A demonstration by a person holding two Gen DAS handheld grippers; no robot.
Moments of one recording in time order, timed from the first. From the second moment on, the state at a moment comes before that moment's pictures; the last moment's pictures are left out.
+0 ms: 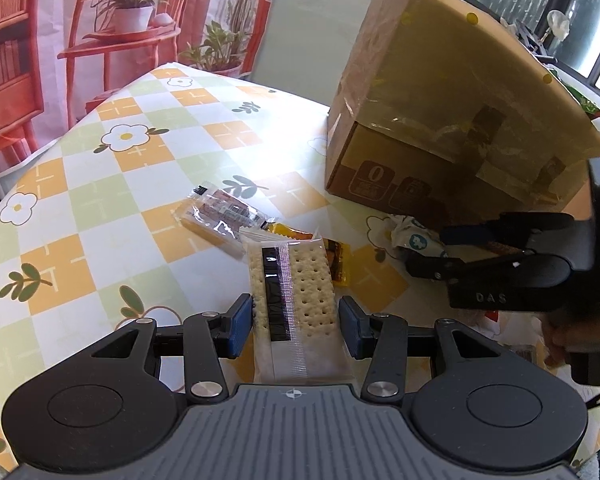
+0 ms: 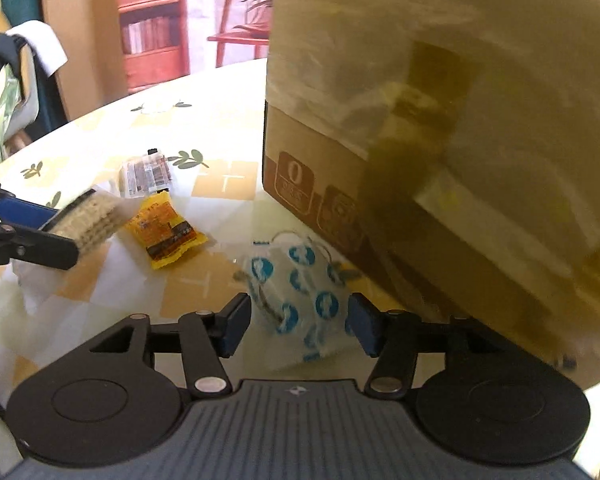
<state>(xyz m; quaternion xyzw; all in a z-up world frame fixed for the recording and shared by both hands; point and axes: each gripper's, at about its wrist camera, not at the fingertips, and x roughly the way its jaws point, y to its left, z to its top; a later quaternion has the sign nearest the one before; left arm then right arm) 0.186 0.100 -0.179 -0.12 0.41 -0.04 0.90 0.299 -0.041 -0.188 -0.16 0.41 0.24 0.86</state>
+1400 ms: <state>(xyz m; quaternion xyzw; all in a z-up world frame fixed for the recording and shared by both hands) 0.212 0.051 -0.061 -0.08 0.26 -0.15 0.95 0.233 -0.119 -0.066 0.08 0.26 0.16 0.95</state>
